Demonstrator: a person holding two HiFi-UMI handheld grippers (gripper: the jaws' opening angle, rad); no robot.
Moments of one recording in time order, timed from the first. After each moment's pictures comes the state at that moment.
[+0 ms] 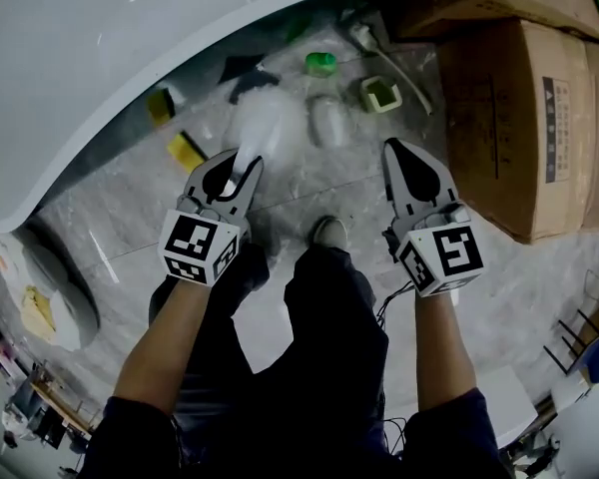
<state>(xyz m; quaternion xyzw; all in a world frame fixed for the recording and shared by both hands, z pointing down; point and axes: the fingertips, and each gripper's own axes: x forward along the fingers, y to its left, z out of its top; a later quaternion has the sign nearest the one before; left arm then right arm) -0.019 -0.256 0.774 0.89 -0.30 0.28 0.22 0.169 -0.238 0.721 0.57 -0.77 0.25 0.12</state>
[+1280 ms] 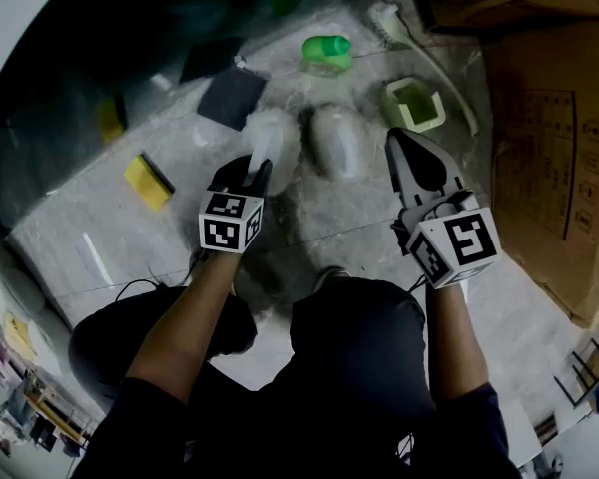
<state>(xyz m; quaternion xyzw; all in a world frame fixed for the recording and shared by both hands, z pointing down) -0.021 -0.265 1.136 0.81 -0.34 0.37 0.29 0.182 -0.284 0.964 0.54 -0.80 0.25 0.09</state>
